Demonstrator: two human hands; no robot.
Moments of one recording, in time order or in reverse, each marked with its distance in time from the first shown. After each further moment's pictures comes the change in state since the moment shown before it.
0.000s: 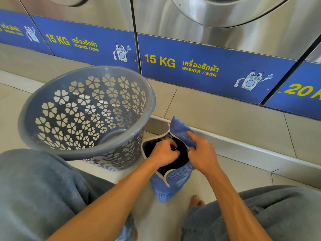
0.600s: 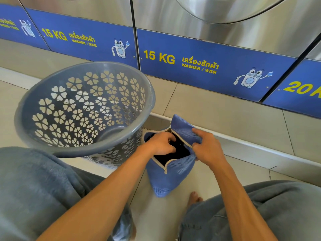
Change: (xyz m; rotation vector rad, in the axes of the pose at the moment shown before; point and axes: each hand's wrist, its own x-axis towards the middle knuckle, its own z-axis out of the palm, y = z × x) left_hand 0.011 0.007 -0.032 0.202 -0.221 0.015; right_hand 0.008 0.007 -0.013 0.071 -0.024 0.049
